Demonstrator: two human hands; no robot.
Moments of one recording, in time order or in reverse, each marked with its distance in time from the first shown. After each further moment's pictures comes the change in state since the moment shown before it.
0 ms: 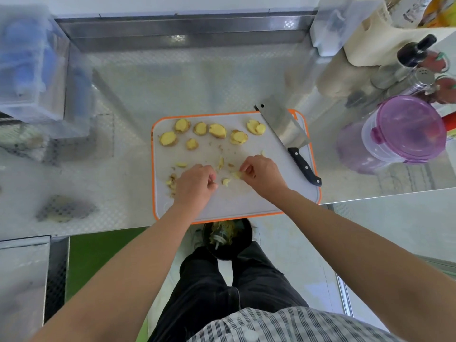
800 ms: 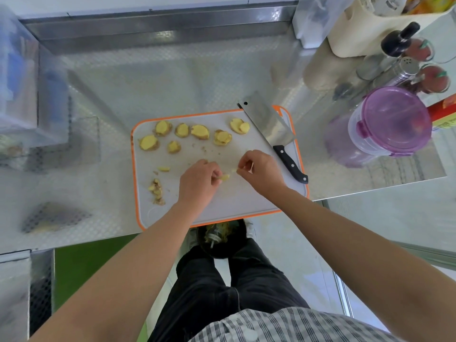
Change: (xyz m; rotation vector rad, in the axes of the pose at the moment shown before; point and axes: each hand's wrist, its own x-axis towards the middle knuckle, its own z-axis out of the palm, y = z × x) left_hand 0.021 0.034 0.017 -0.060 -0.007 0.060; right_hand -0.001 0.023 -0.019 0.076 0.091 0.028
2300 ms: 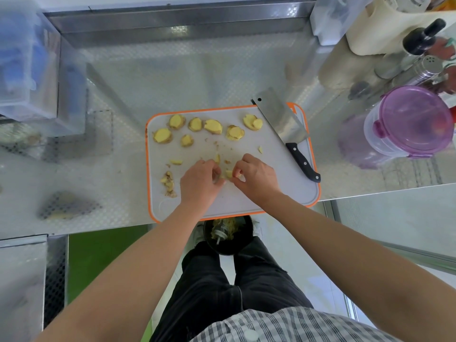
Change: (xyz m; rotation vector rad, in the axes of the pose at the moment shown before) left_hand -0.016 -0.010 -0.005 0.033 0.034 -0.177; right_hand -0.012 -0.019 0.036 -0.274 0.009 -0.183
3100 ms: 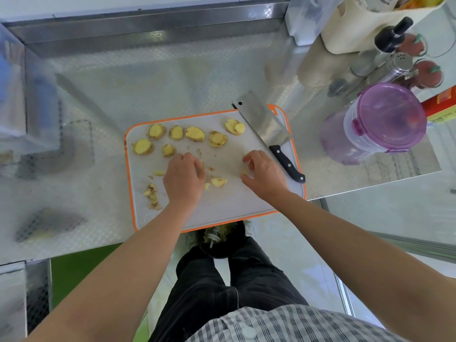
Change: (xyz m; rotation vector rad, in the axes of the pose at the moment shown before) left_hand 0.027 0.012 -0.004 0.034 0.139 -0.086; right_hand -0.002 0.042 -0.025 0.141 -0.014 0.227
